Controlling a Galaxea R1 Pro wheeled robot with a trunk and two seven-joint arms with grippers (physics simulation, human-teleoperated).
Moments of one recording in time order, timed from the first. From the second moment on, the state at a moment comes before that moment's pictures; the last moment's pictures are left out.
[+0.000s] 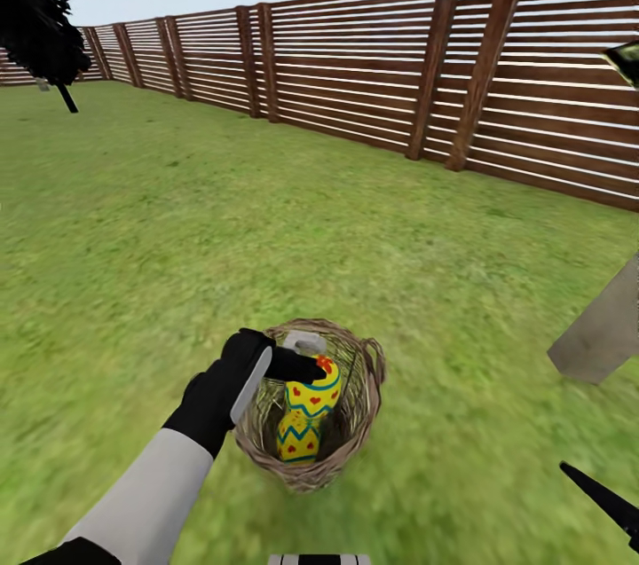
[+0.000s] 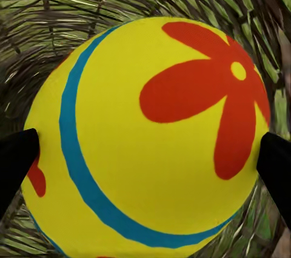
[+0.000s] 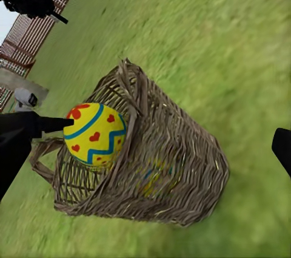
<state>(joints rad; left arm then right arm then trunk) -0.76 -0.14 -0.29 -1.02 0.14 1.04 -0.22 0.04 -0.10 -0.94 -1.58 -0.23 0.80 1.35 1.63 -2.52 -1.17</state>
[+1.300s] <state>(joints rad) -0.66 -0.13 -0.30 -1.49 0.14 1.04 -0.22 0.04 -0.10 -0.93 -1.57 -0.23 0.80 1.28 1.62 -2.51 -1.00</state>
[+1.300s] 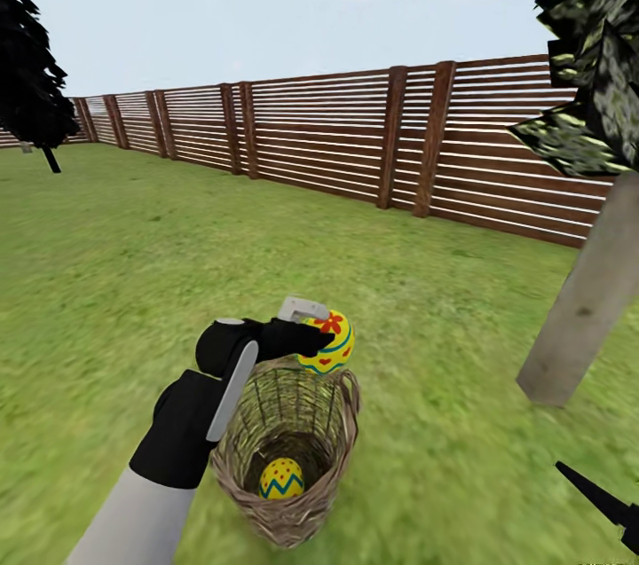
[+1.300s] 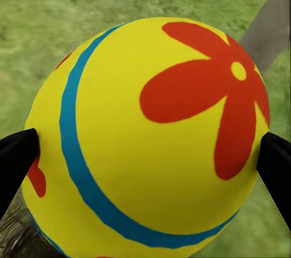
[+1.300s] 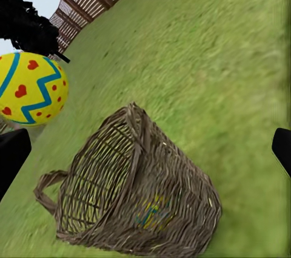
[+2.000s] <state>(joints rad) -0.61 -0.13 -0.29 -1.58 0.14 1.04 -0.21 0.04 -0.10 -0.93 -1.57 -0.23 0.80 1.27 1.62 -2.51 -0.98</state>
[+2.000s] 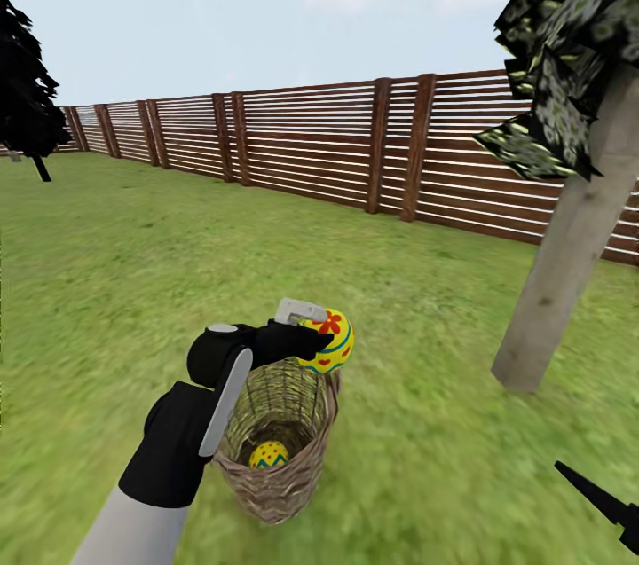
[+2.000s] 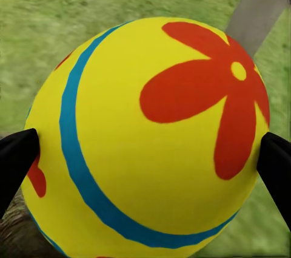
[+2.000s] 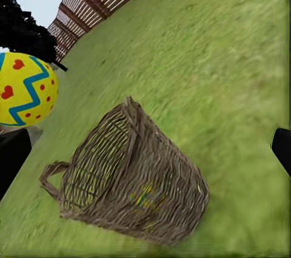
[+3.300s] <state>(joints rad) -0.63 -0.15 -0.30 -1.06 0.15 1.03 -0.01 0.04 -0.11 -0.94 -1.57 -0.23 0.80 1.27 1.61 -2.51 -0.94</state>
